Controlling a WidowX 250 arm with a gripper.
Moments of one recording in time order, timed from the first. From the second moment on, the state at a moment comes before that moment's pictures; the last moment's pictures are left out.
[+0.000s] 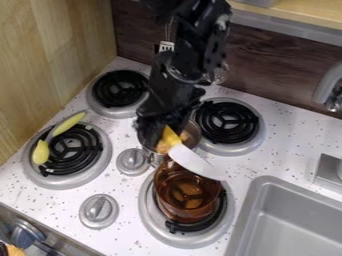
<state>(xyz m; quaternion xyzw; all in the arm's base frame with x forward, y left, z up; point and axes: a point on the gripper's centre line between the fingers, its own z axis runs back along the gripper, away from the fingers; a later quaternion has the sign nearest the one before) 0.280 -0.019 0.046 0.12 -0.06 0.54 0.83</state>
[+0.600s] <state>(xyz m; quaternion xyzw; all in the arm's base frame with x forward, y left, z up) 0.266 -0.037 0.040 0.09 -0.01 0.56 0.83</state>
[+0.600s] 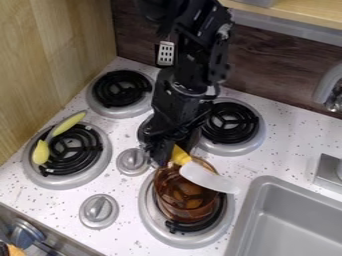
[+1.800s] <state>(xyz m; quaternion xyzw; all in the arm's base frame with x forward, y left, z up) 0.272 -0.062 0.012 0.09 -0.03 0.62 0.78</state>
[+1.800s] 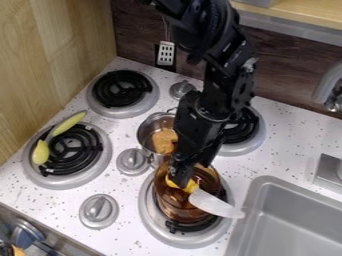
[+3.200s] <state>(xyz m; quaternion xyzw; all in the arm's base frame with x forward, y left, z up) 0.323 0.047 0.037 0.13 -0.17 0.22 0.95</state>
